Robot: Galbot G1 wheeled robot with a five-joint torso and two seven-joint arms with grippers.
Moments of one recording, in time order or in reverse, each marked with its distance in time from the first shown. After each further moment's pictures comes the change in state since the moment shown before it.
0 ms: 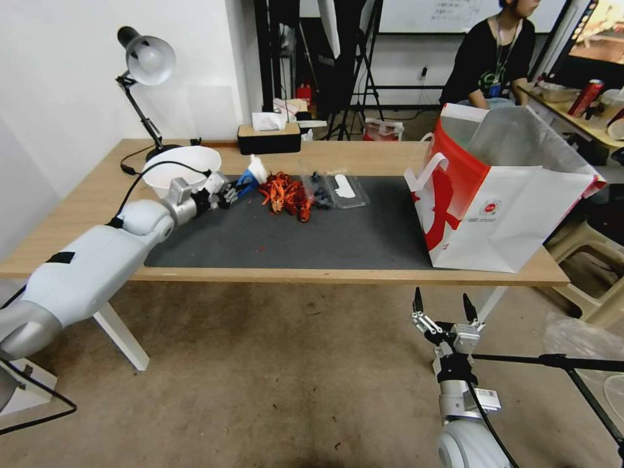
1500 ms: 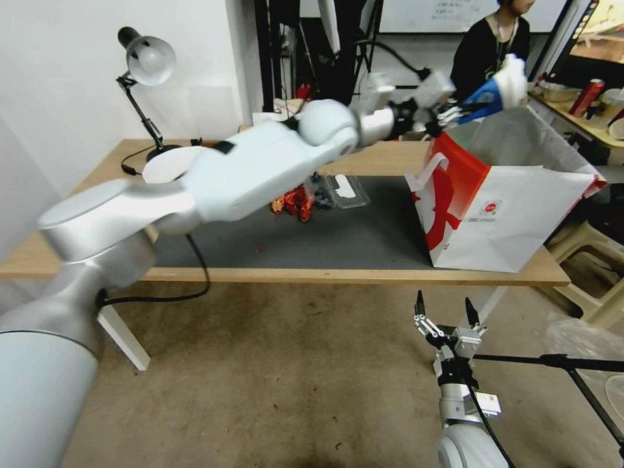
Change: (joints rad) left arm -0.509 -0.634 0.383 0.045 -0.263 0.028 -0.040; right arm -0.010 0.016 0.015 -0.012 -0.005 0.022 0.002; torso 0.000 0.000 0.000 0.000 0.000
